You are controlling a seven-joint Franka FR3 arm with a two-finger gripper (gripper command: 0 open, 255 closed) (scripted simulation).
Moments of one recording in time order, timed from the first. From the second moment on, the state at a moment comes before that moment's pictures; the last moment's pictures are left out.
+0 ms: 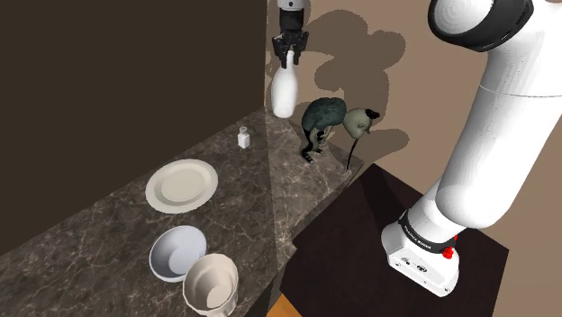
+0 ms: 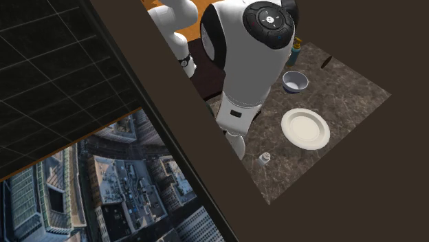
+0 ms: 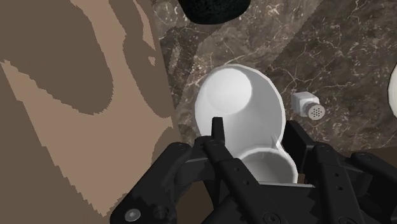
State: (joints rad) arm -0.04 0.31 -0.07 -1.48 -0.01 1.71 -0.01
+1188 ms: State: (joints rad) arm -0.04 0.36 -0.07 -1.16 -0.01 1.44 -0.02
